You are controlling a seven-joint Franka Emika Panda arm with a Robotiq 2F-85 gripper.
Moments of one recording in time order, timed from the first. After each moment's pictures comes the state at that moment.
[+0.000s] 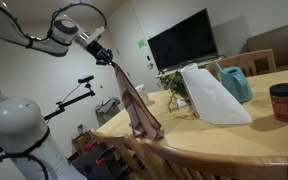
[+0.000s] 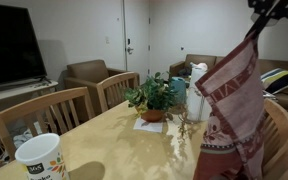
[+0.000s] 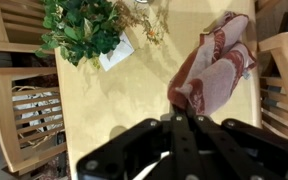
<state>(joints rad) 0.42 -0.45 0.11 -2.40 -0.37 2.22 -1.02</state>
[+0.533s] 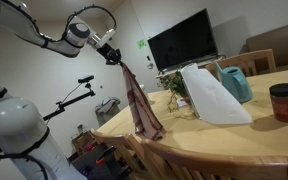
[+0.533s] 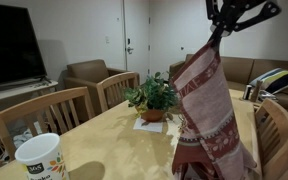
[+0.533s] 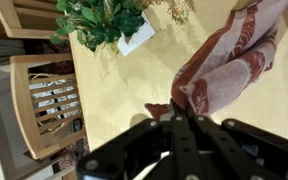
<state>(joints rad) 0.36 -0.29 0.11 -2.32 -0.33 2.39 -1.04</state>
